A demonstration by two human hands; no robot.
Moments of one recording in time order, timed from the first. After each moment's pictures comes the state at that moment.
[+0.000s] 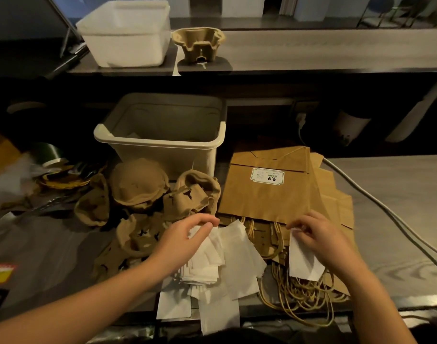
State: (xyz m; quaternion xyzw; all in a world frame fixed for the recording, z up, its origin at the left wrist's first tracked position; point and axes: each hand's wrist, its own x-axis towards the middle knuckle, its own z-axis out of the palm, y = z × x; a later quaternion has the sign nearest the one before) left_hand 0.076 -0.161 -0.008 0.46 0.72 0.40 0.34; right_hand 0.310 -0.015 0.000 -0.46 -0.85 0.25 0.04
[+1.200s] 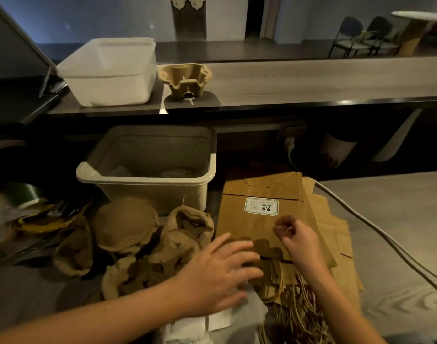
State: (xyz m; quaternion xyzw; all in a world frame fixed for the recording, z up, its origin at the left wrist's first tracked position) left_hand 0.080 -0.104 -0.013 0.86 0.50 0.05 -0.06; right_hand 0.259 0.030 -0.031 -0.54 -0.75 0.31 0.23
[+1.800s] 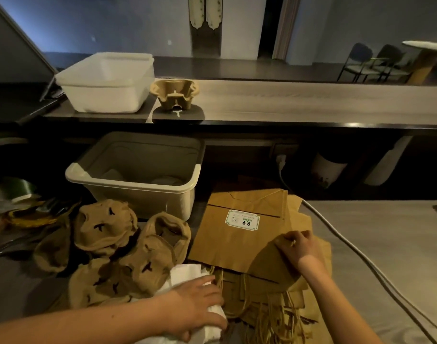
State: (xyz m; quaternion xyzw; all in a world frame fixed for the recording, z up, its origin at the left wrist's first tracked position) left_hand 0.098 -0.086 -0.061 0.89 0.37 -0.25 0.00; right_hand 0.307 0.099 -0.044 -0.63 -0.72 0.28 0.05
